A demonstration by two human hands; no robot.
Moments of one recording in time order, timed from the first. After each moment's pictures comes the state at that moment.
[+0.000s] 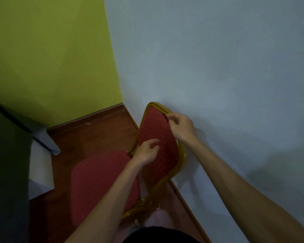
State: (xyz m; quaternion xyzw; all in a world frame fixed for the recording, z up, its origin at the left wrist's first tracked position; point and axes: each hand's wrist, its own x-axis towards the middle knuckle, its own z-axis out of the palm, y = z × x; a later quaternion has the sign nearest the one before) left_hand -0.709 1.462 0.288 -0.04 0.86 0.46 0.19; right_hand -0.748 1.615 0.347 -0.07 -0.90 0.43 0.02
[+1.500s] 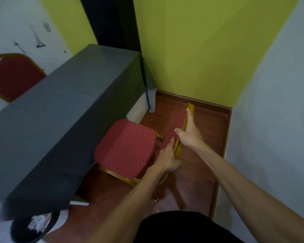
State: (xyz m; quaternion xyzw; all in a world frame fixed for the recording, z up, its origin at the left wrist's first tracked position) left_hand -0.728 1.369 0.285 -0.42 0.78 0.45 0.12; right_hand -0.850 1.394 0.291 0.25 -0.83 0.39 -0.32
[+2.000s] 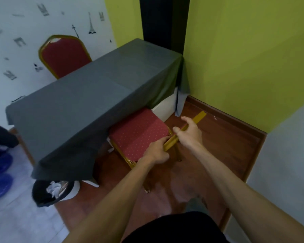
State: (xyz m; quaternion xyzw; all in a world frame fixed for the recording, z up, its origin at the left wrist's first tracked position) left_hand -0.654 1.277 0.278 -0.52 0.74 0.42 0.03; right_hand -0.794 1.307 0.298 0.33 -0.79 0.40 -0.33
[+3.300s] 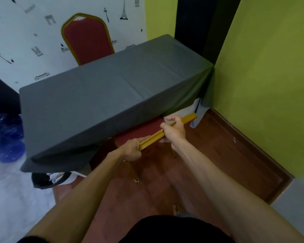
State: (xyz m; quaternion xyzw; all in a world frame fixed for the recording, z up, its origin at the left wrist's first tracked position) left_hand -0.628 1.114 0.260 -0.55 0.72 0.41 0.05; right_hand -0.812 1.110 0.286 0.28 -0.70 0.42 -0.51
